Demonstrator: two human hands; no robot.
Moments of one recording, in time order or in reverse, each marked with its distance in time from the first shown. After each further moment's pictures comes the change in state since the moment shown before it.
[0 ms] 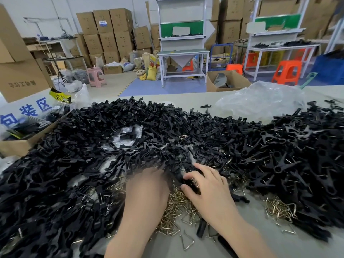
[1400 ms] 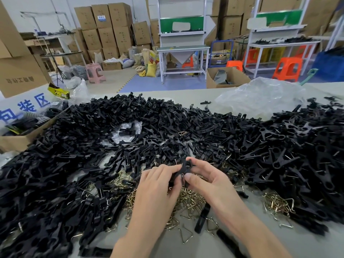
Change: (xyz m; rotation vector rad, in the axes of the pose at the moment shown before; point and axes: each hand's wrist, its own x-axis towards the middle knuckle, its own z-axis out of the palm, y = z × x) left_hand -0.007 0.020 -0.002 -0.315 0.297 0.297; right_hand -0.010 -0.007 -0.023 1.266 -0.120 0.142
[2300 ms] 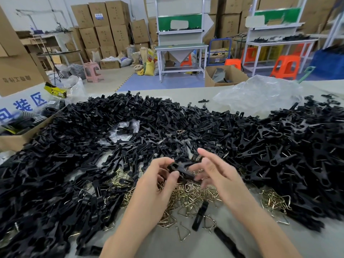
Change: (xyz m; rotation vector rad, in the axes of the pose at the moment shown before) left_hand -0.001 -0.006 -0.011 -0.465 -0.169 -0.267; right_hand 0.000 -0.010 -0.025 -0.242 0.057 -0.057
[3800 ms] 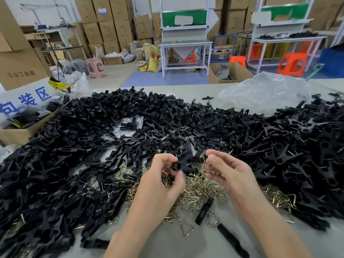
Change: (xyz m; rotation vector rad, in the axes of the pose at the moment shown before) left_hand -0.004 0.001 0.004 0.006 0.058 0.015; right_hand 0.002 -0.007 0.001 0.353 0.186 0.109
